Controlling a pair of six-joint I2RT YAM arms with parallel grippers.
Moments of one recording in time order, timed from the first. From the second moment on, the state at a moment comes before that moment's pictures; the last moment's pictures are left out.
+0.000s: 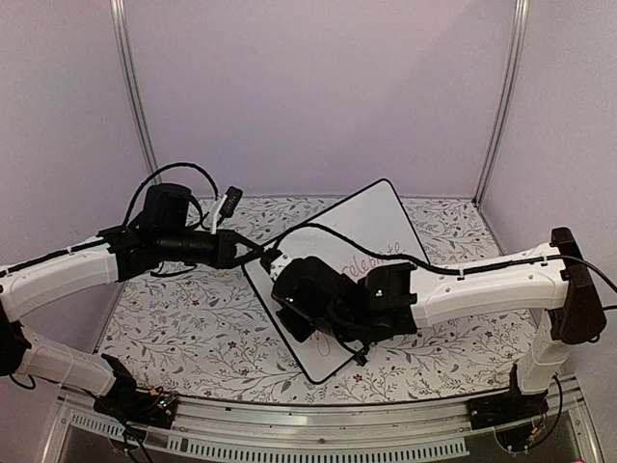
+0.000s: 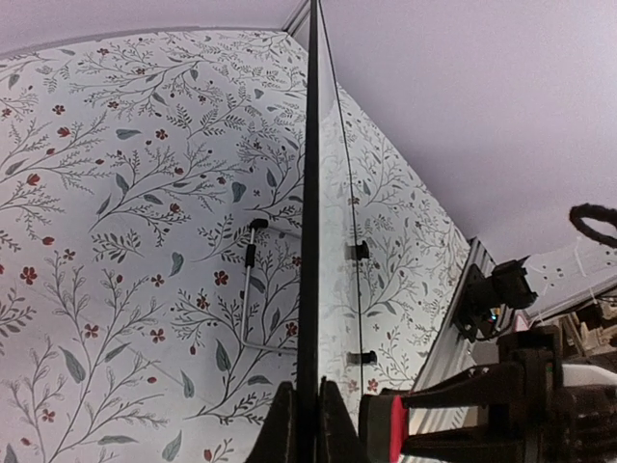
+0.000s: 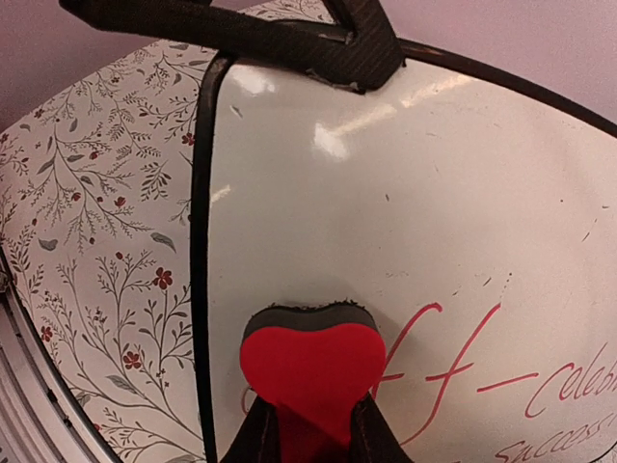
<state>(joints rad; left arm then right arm) -0.62 1.21 0.87 -0.15 0.46 -0.40 1.36 1.79 1.42 -0.38 0.56 0.28</state>
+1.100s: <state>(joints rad) -0.59 1.21 0.82 -0.09 0.50 -0.42 1.43 1.86 1.38 -0.45 0.62 0.46</state>
